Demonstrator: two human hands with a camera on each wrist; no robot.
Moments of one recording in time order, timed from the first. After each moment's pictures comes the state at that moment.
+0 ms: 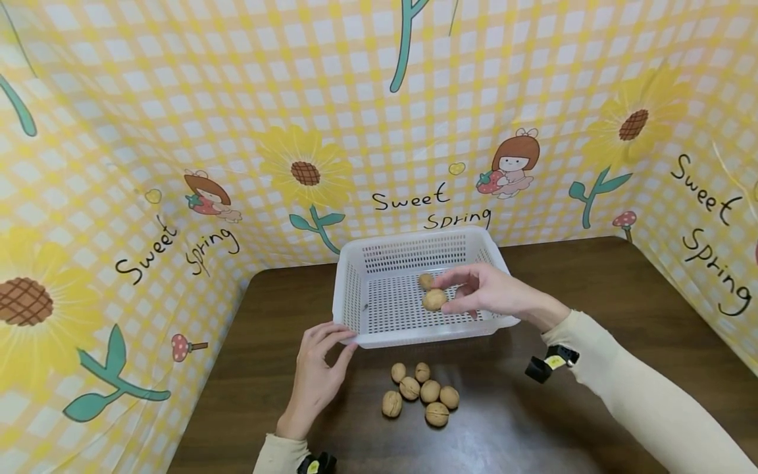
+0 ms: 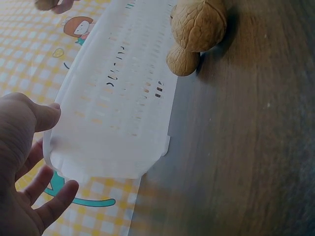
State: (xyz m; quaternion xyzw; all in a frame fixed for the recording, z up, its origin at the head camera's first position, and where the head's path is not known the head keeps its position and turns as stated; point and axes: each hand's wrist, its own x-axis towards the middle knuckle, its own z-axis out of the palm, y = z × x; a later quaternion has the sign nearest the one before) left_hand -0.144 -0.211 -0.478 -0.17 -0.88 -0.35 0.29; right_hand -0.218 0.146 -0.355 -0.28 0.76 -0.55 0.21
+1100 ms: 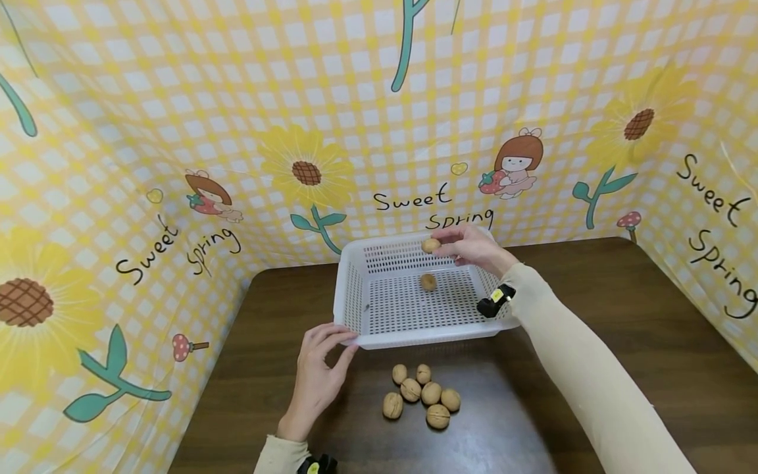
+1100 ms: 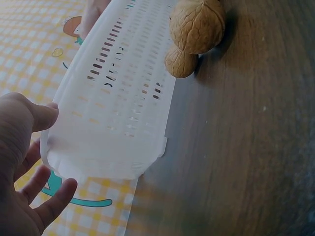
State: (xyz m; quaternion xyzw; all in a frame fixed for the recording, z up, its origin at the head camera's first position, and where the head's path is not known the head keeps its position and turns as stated) left_hand -0.144 -0.211 -0.481 -0.17 -0.87 -0.36 0.29; right_hand -0.339 0.130 -0.391 -0.10 0.77 -0.61 0.17
